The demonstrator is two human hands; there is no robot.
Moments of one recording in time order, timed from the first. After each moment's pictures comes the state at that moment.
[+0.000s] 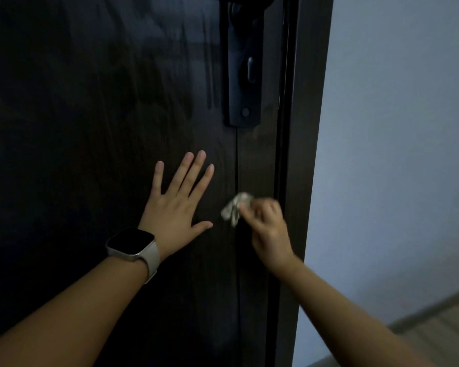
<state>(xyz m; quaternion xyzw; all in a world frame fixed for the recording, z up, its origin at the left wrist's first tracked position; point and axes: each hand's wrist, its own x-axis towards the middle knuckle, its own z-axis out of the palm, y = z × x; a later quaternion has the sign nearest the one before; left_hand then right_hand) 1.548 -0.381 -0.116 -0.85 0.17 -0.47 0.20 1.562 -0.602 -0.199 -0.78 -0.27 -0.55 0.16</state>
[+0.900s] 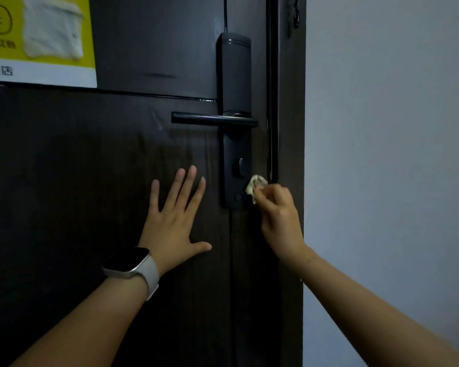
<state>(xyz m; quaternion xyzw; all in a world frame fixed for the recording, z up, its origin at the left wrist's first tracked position) 1.552 -0.391 -0.012 -0.85 0.13 -0.48 0.15 1.570 -0.627 -0.028 -0.75 -0.20 -0.61 0.16</state>
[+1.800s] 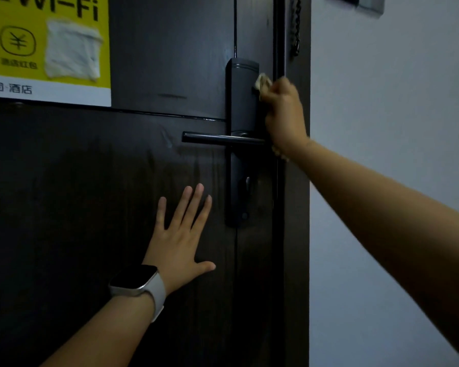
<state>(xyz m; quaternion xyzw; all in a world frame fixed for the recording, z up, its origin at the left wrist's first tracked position) 1.554 -0.390 -0.013 -0.85 0.14 -0.49 0.14 1.577 -0.620 0.192 -0.74 -0.17 -0.64 0.15</state>
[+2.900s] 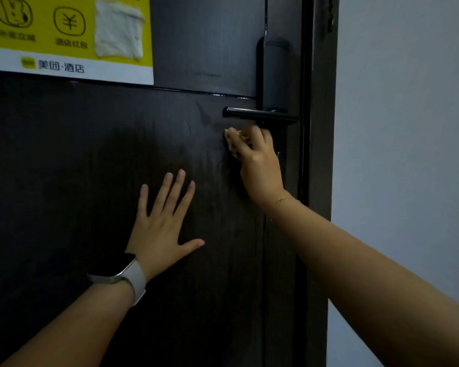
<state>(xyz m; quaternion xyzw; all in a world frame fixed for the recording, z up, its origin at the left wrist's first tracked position) 1.538 -0.303 -0.035 -0.84 0.10 -0.52 0.13 1.549 -0.512 0.060 -0.73 -0.21 -0.64 0.07</state>
